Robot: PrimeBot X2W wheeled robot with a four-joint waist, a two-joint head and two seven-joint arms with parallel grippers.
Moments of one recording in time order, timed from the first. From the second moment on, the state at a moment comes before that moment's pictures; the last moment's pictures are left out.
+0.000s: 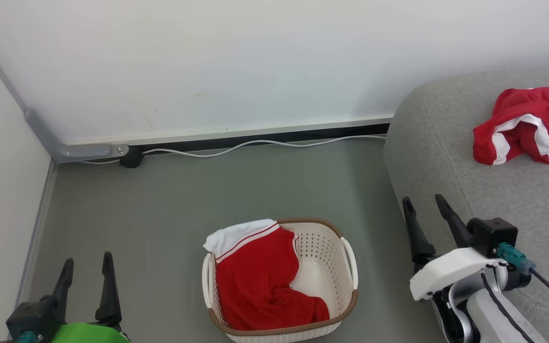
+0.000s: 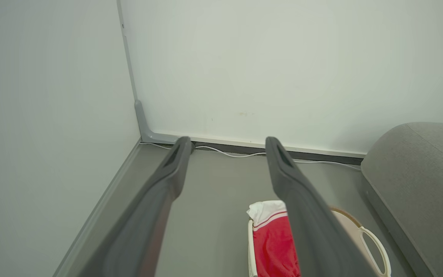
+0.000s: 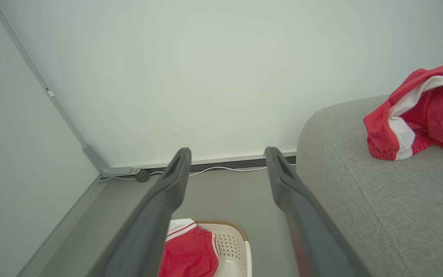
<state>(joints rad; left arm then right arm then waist) 0.13 0.20 -0.16 0.07 -0.46 0.10 -0.25 -0.08 -0.16 0.36 0.28 0.40 -0.09 -0.25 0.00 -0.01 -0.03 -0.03</state>
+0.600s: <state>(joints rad) 0.16 0.19 -0.14 0.04 -0.45 0.08 -0.25 -0.05 -0.16 0.35 0.25 0.40 -0.10 -0.25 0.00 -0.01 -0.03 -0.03</state>
